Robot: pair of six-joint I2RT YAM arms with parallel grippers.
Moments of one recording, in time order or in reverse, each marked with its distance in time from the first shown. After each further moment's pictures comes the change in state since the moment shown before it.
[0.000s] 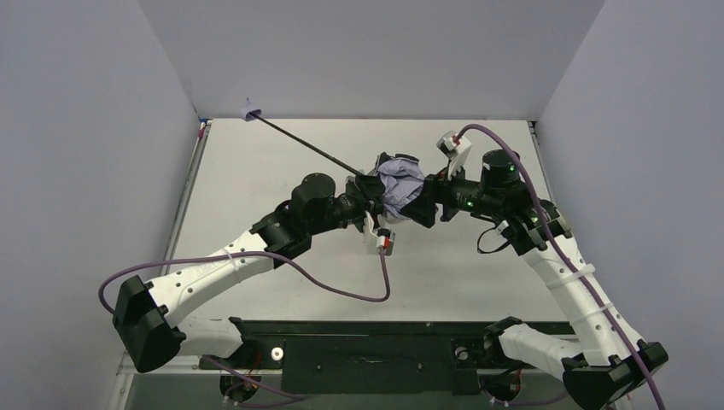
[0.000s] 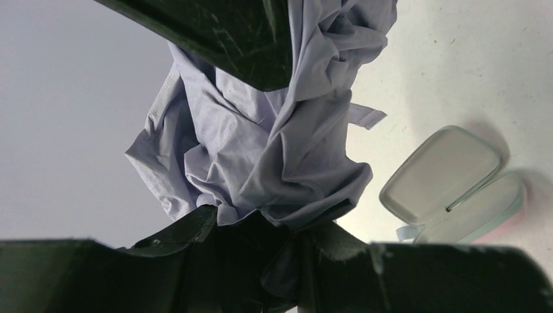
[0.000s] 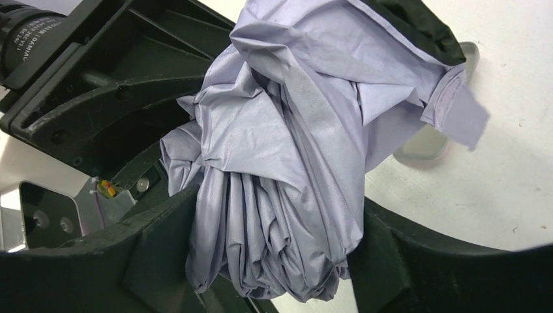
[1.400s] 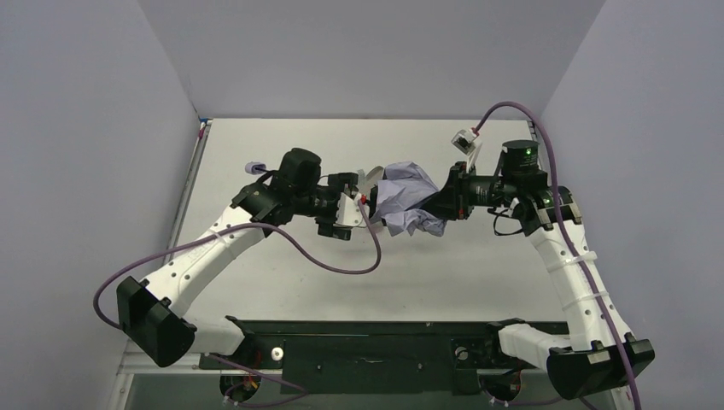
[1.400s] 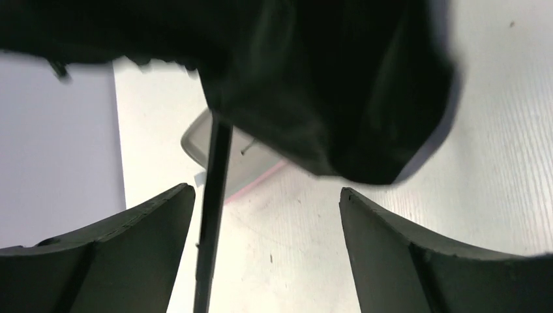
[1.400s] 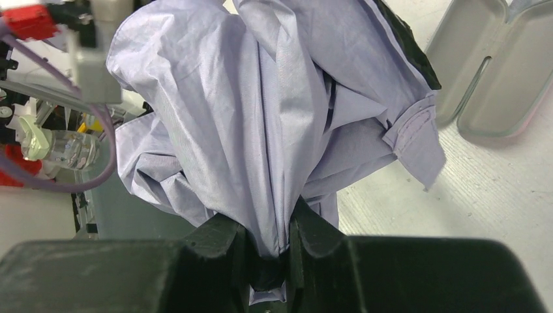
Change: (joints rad) left arm 0.217 0.064 0.209 -0.624 0.269 -0.359; right arm -0.229 0.081 0.067 -0.176 -0.401 -0.073
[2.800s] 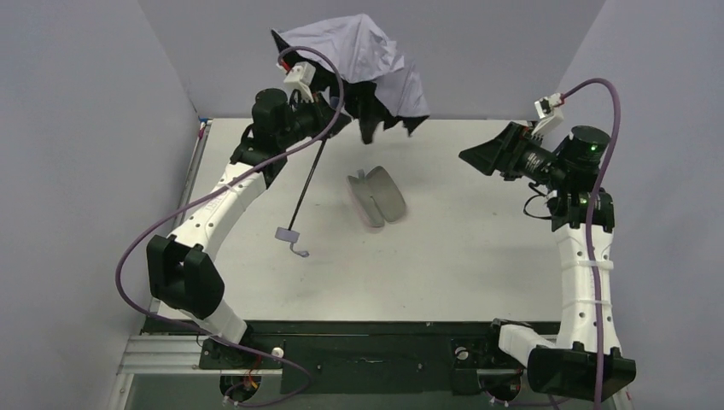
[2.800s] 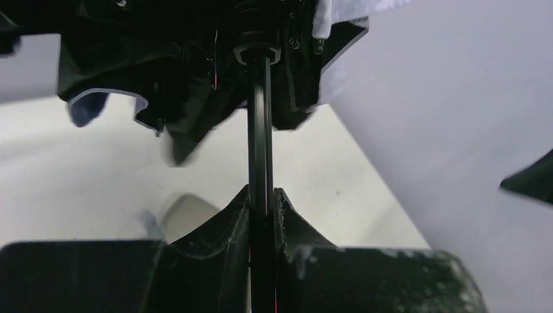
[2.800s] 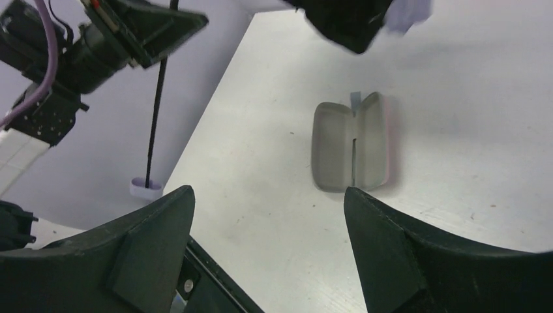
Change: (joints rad) left arm 0.285 0.279 0.225 0.579 -0.119 -1.508; right arm -0.377 -0.011 0.053 0.280 0.072 0.369
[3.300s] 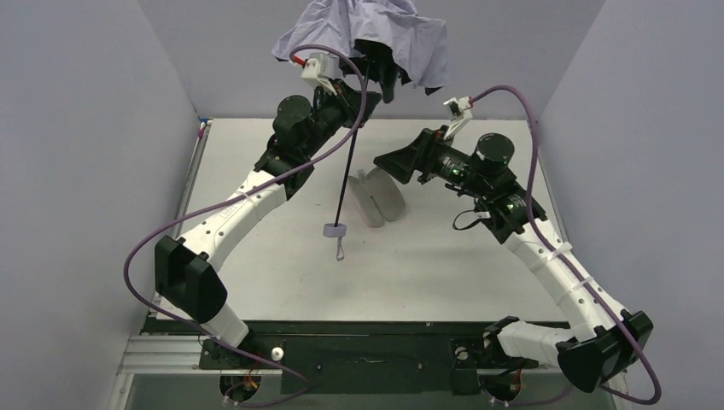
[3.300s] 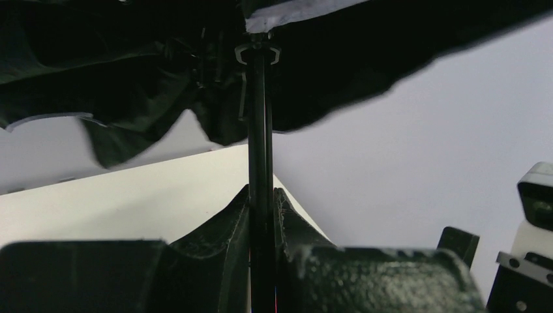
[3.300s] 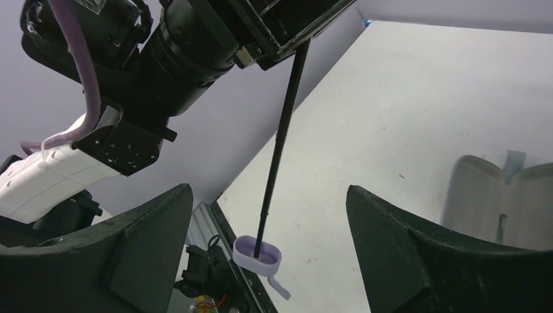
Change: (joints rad) left arm -0.194 -0.001 0.035 0.314 -0.268 -0.077; right arm 0.623 0.023 -0.128 0.436 0.375 0.206
